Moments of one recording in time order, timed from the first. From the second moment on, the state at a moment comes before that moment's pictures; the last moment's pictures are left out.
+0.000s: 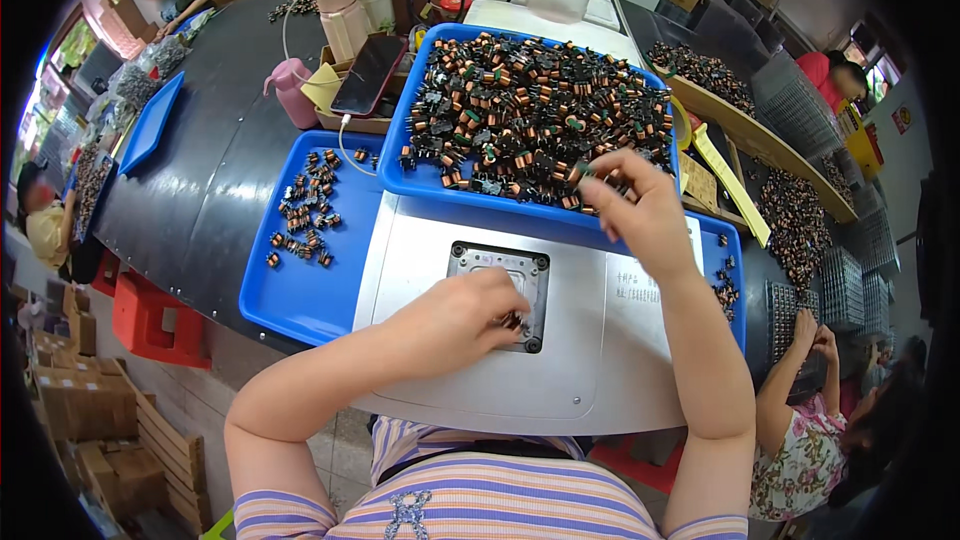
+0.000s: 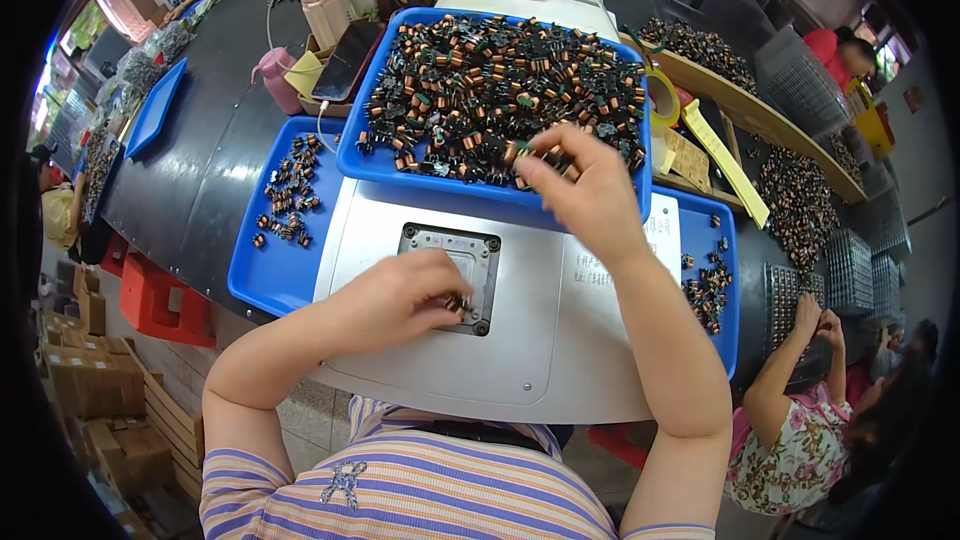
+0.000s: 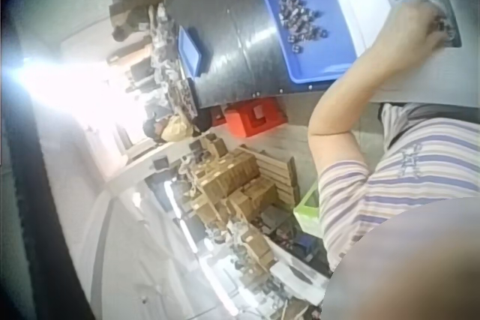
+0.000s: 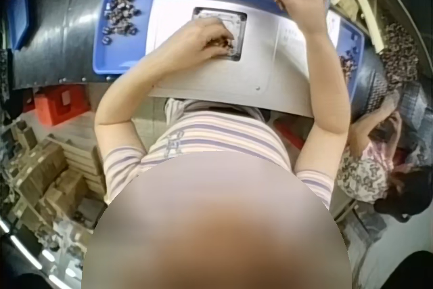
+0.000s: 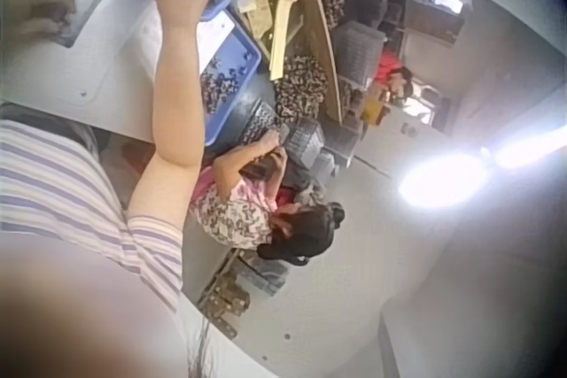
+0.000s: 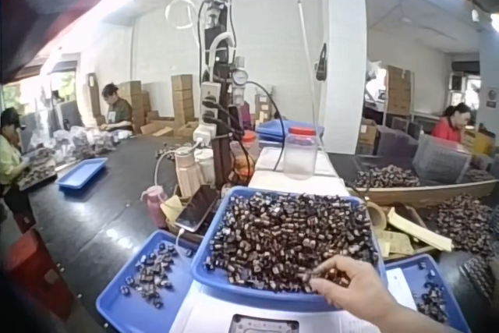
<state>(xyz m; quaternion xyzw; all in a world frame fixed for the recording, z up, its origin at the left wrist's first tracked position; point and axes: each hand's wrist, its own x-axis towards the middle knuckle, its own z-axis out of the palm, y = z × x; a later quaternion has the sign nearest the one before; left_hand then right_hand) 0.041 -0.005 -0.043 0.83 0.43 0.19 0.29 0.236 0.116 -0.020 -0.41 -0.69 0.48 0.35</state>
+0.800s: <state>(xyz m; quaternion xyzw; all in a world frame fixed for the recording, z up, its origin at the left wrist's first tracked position) 0.025 0.009 -0.042 0.48 0.52 0.47 0.53 0.216 0.054 -0.061 -0.22 -0.94 0.13 0.24</state>
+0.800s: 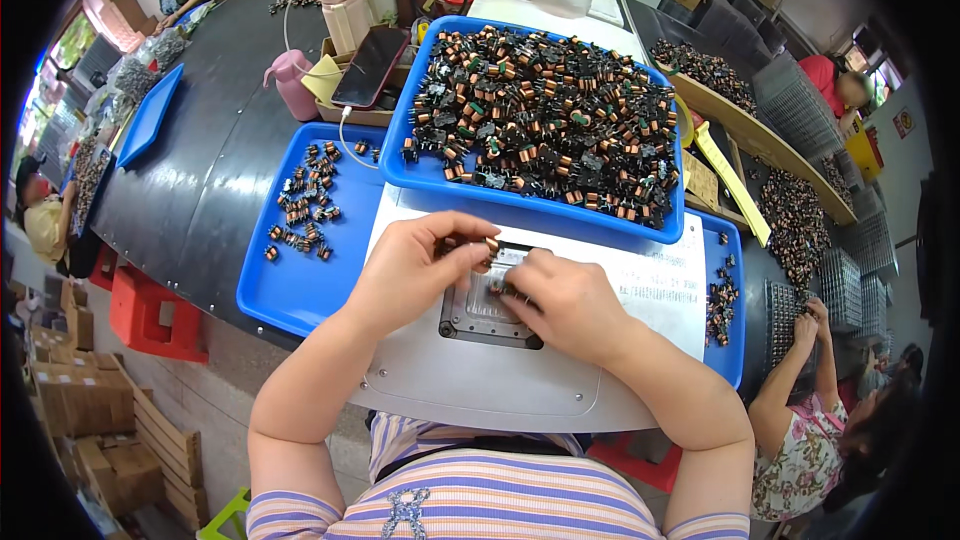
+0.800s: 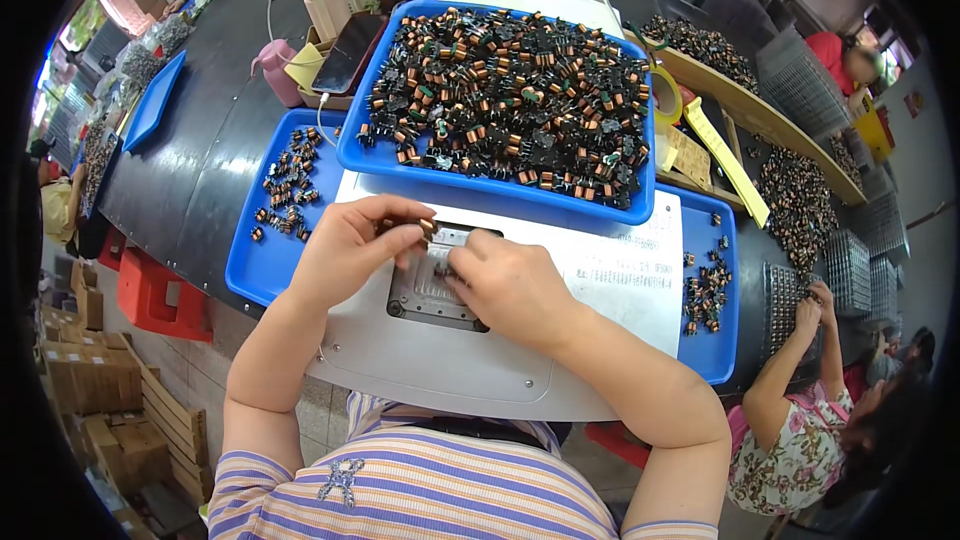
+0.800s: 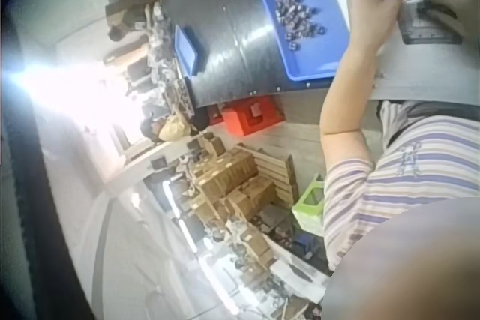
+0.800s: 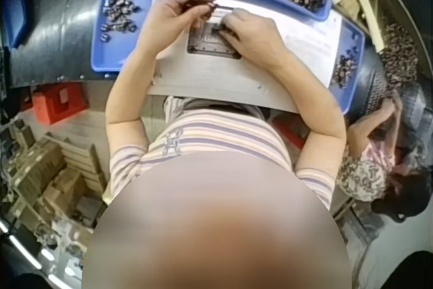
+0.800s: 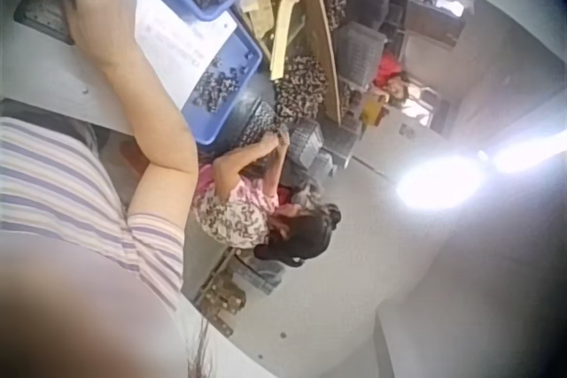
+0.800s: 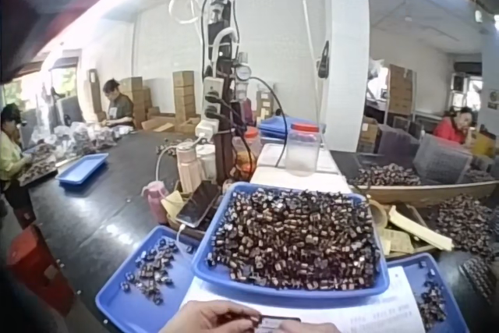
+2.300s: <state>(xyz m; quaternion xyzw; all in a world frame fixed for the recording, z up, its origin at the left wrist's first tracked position) 0.039 0.071 -0.036 0.82 0.50 0.26 0.08 0.243 0.124 -0.013 -0.34 -0.89 -0.06 0.30</state>
